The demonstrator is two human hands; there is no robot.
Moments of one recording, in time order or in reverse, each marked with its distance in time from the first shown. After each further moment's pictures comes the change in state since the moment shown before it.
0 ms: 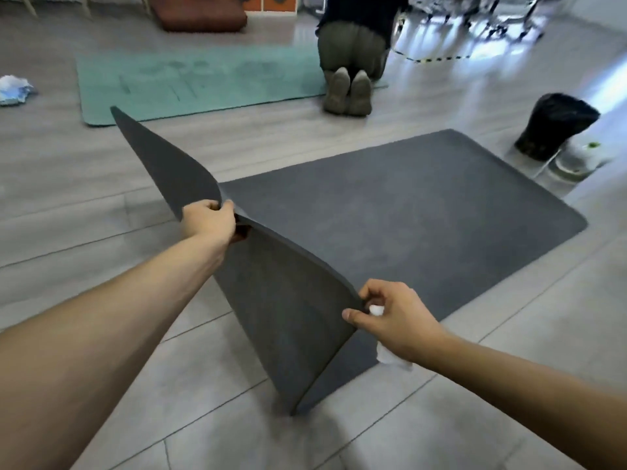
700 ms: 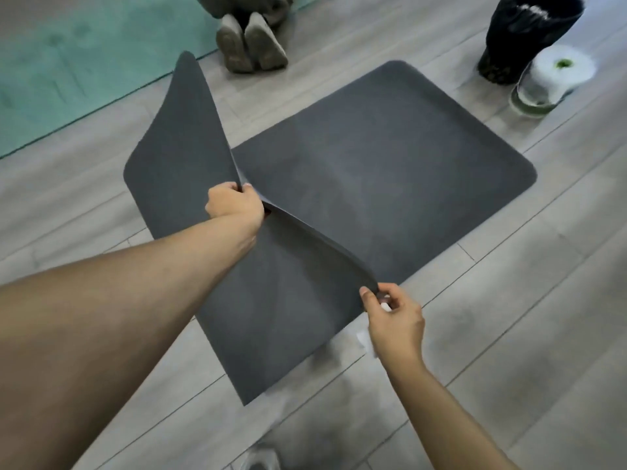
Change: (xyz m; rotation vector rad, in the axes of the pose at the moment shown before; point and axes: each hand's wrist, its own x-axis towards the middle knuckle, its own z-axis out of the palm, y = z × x) left_hand -0.111 0.141 0.469 0.372 0.095 -0.020; right_hand 0.080 0.188 -0.326 0.609 0.483 0.647
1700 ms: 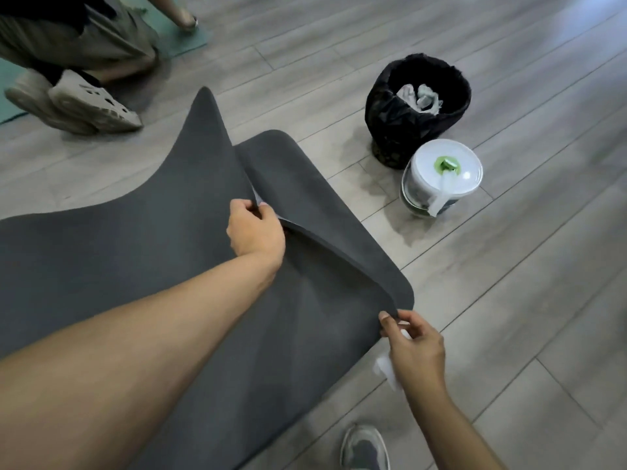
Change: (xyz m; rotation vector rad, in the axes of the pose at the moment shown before) left_hand -0.122 0.210 0.648 0.126 0.005 0.128; right_hand 0.612 -0.065 -0.328 -0.003 0.034 0.074
